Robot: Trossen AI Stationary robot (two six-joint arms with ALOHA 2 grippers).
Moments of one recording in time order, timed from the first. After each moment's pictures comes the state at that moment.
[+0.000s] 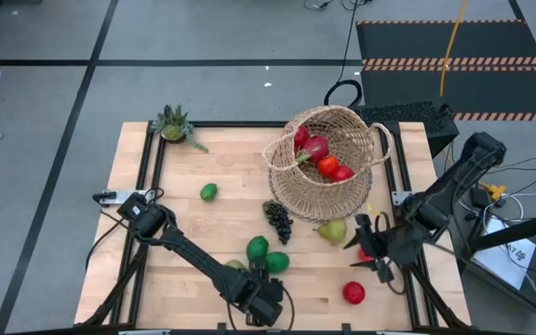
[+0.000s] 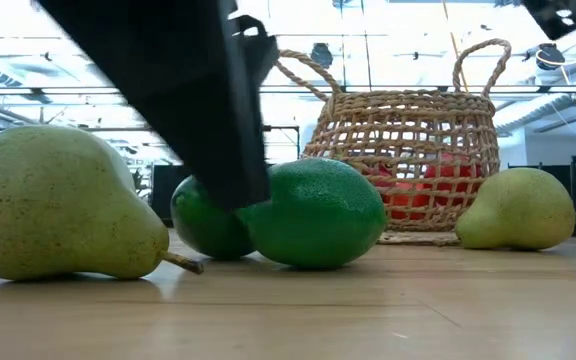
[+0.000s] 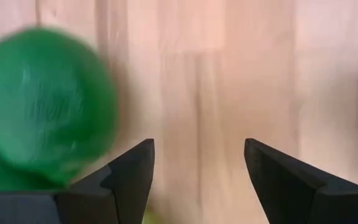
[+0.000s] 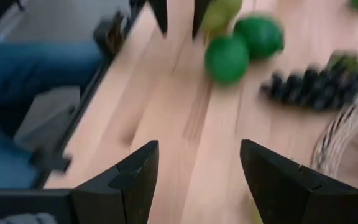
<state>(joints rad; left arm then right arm) -0.59 2.27 1.89 -0.88 -0.22 -0.50 0.80 0.99 0.74 -0.54 0.34 0.42</state>
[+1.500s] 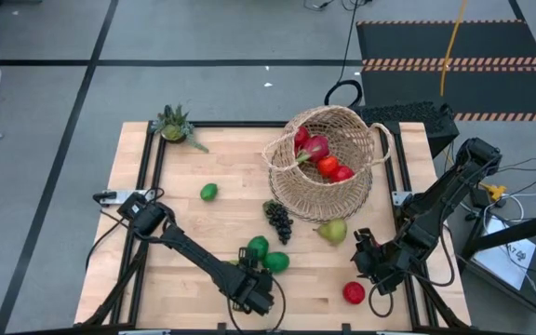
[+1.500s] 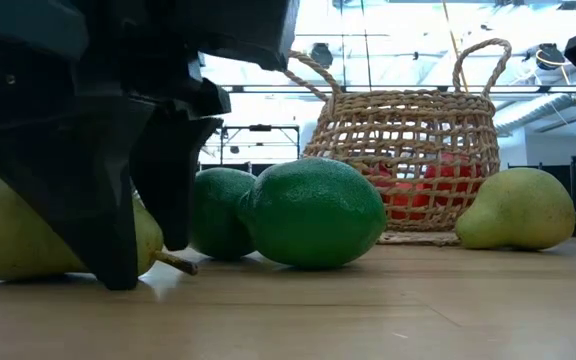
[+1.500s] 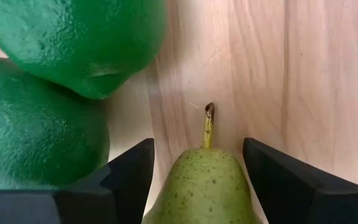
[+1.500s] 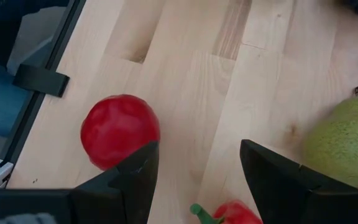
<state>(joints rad) -0.57 2.27 1.73 -1.03 -0.21 -0.45 0.86 1.20 0.74 -0.62 0.21 0.53</state>
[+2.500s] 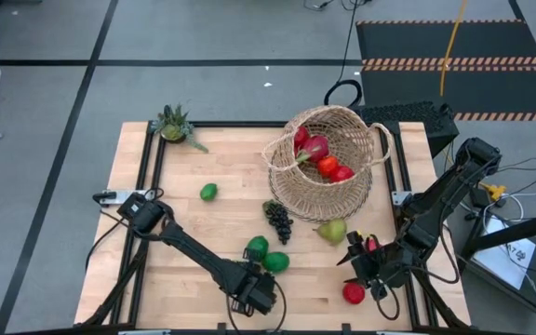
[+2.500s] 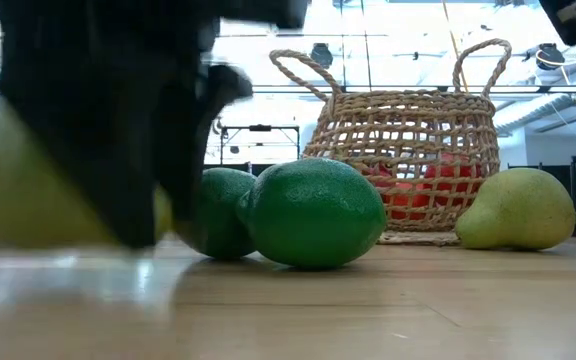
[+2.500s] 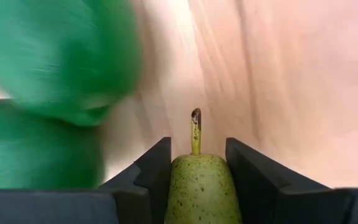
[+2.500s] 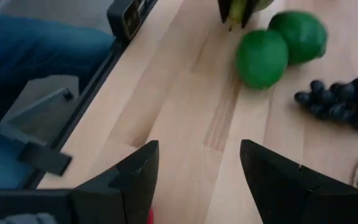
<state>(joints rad) -0.56 2.21 1.77 -1.00 -0.17 -0.32 0.86 1.20 0.74 -0.36 0.38 0.37</state>
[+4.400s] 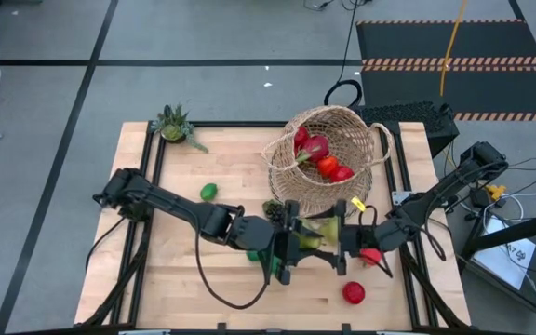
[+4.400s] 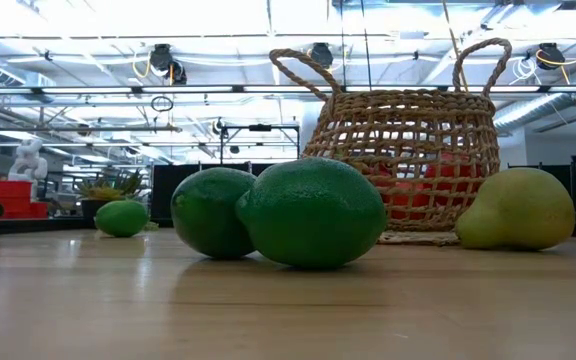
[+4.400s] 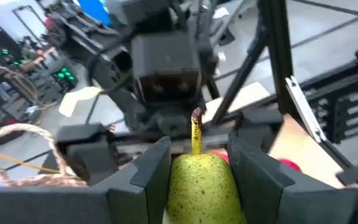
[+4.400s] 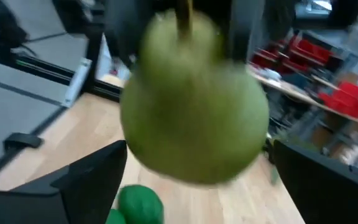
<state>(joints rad) -0.36 1.88 1.77 -0.13 -0.30 0.33 0.62 1.20 0.74 0.32 0.64 -0.25</state>
